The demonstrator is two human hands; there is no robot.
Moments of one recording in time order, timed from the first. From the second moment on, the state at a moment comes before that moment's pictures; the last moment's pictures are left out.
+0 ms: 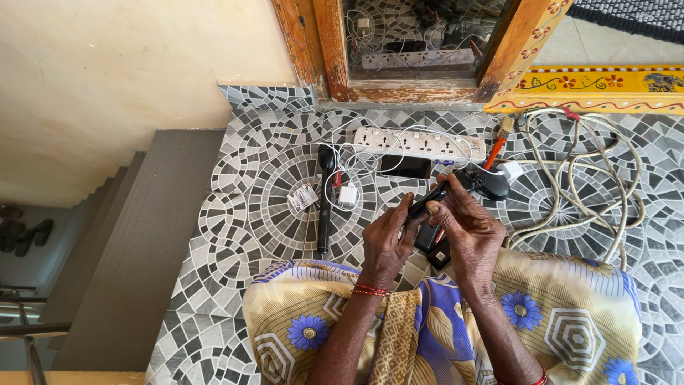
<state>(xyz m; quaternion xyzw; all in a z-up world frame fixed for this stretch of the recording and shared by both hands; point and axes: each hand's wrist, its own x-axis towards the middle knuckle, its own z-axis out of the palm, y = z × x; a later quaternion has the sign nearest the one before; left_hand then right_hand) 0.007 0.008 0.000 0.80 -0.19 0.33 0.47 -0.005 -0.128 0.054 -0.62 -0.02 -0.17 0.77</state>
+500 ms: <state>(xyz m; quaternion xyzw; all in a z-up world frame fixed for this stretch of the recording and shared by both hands) 0.004 -0.015 -0.031 0.83 -0.17 0.37 0.39 -0.009 -0.129 0.064 -0.65 0.04 -0.18 0.74</state>
